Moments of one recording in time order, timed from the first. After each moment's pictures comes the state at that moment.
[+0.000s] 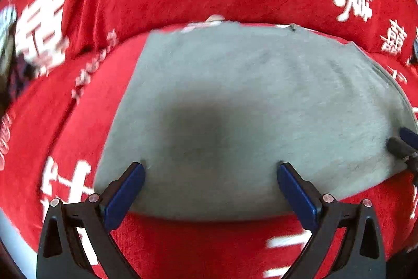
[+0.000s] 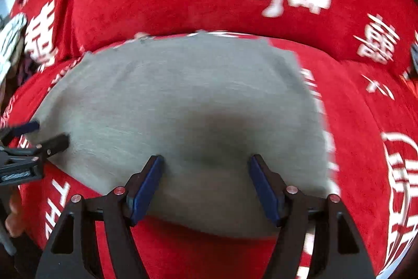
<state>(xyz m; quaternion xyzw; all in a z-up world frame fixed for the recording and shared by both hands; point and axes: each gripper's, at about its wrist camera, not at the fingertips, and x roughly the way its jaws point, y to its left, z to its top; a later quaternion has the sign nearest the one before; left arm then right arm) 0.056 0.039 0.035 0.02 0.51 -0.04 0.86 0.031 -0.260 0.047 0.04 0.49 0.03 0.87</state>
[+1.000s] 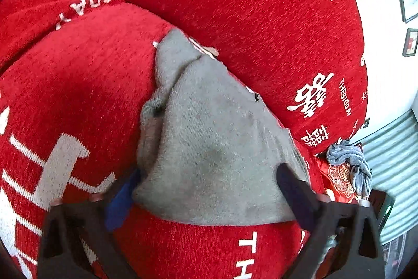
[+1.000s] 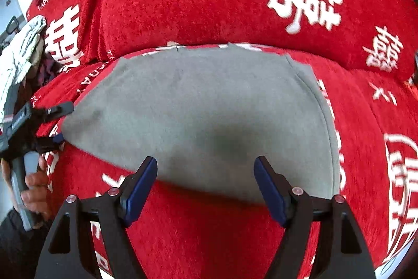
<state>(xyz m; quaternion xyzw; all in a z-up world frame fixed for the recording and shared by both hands) 0.065 0.155 0.029 -0.33 0.45 -0.19 0.81 0.021 -0.187 0.092 0.02 0.48 0.09 0.87</state>
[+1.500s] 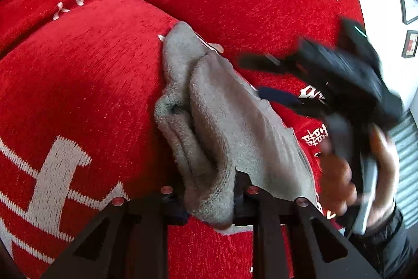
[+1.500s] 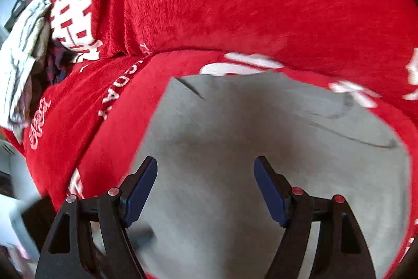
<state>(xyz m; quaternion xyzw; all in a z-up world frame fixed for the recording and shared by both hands) 0.077 0.161 0.012 -0.34 0.45 -0.19 0.80 0.219 -0.021 0.050 0.04 0.60 0.17 0.78</state>
